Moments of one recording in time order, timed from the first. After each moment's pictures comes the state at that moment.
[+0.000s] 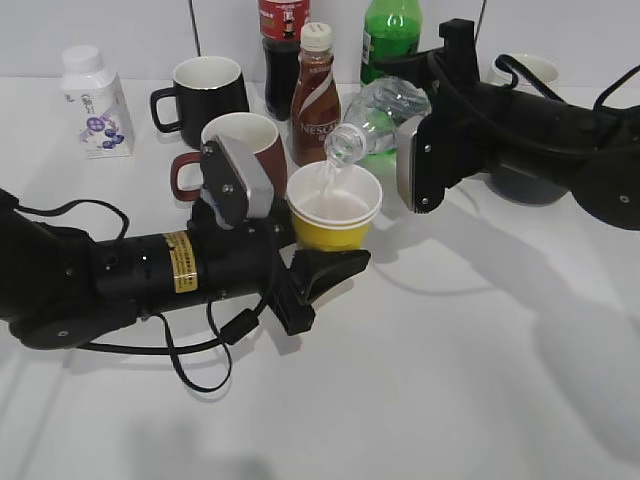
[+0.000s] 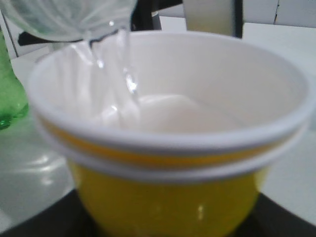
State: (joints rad) left arm -0.60 1.96 -0.72 0.65 -1.00 -0.19; right arm 0.35 1.86 -0.89 -0.54 -0.85 -1.22
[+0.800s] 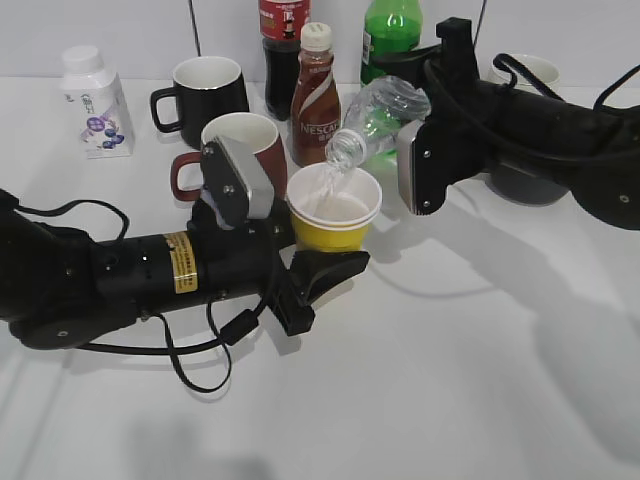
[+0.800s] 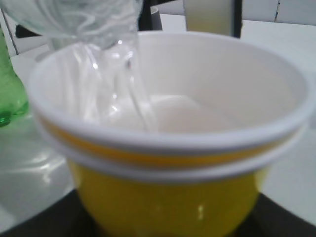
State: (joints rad) left arm -0.60 1.96 -0.72 0.65 -1.00 -0.19; right arm 0.35 1.86 -0.89 -0.53 -0.86 -1.30
